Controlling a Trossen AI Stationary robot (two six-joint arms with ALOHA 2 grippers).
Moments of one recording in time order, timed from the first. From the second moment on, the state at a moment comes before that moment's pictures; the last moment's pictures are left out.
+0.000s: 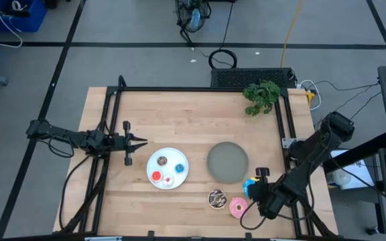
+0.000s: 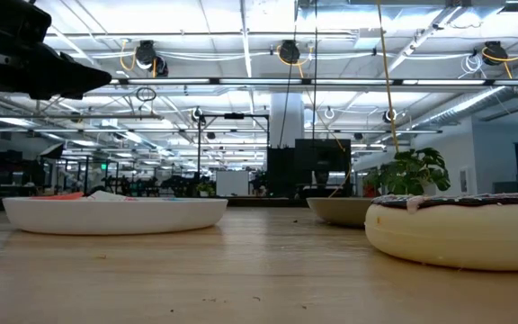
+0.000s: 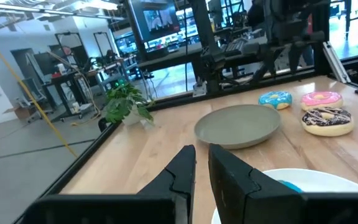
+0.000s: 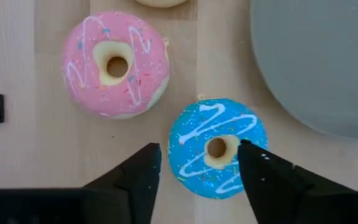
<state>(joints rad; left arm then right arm) -0.23 0.19 0.01 0.19 -0.32 0.25 0.87 1.48 0.99 -0.91 0.26 0.83</state>
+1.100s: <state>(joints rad) -0.23 0.19 0.01 0.18 -0.32 0.12 0.86 1.54 0.66 -0.52 0.19 0.82</state>
